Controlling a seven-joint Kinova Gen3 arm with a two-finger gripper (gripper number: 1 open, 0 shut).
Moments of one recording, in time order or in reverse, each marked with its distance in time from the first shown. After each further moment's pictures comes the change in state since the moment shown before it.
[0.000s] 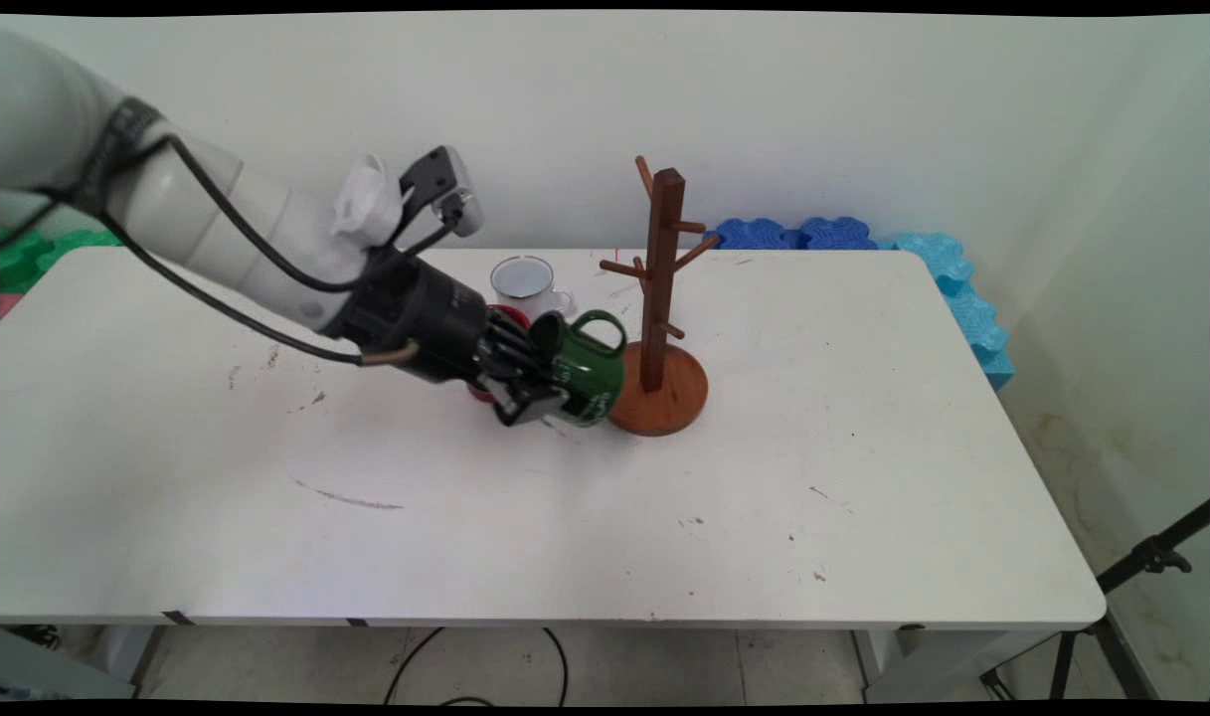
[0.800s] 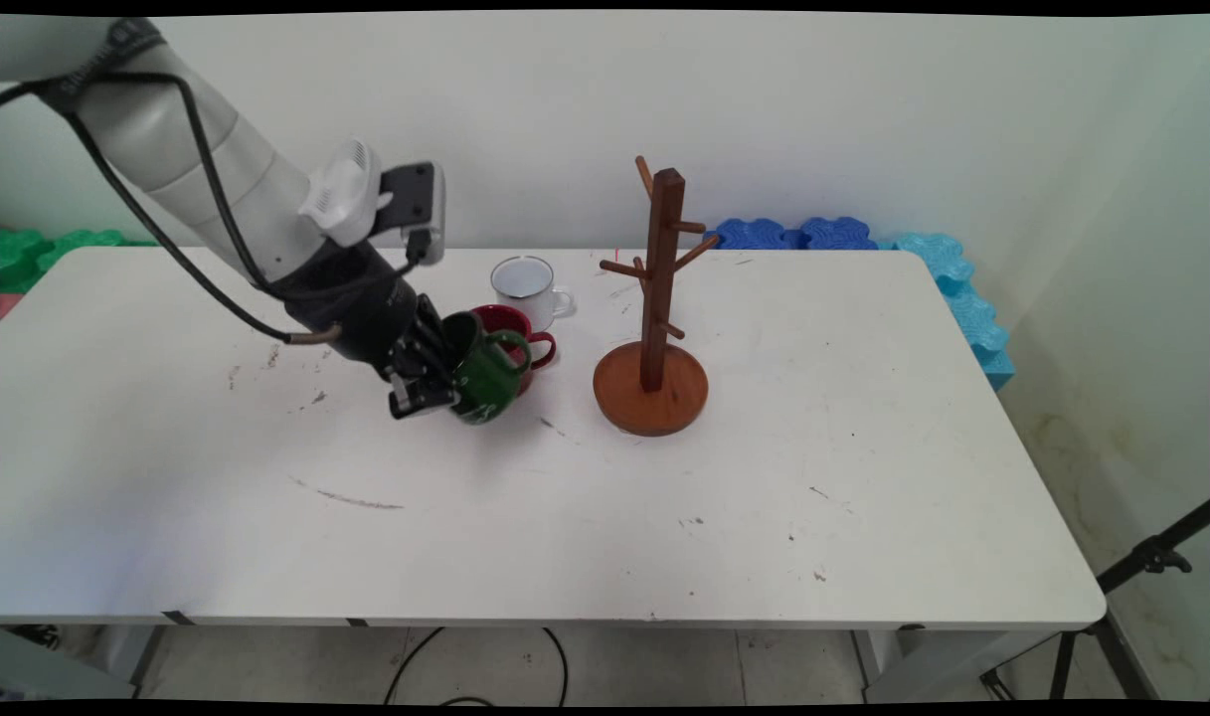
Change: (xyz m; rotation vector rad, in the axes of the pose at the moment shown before) arm 0.006 -0.033 -0.020 0.065 -0.355 0.226
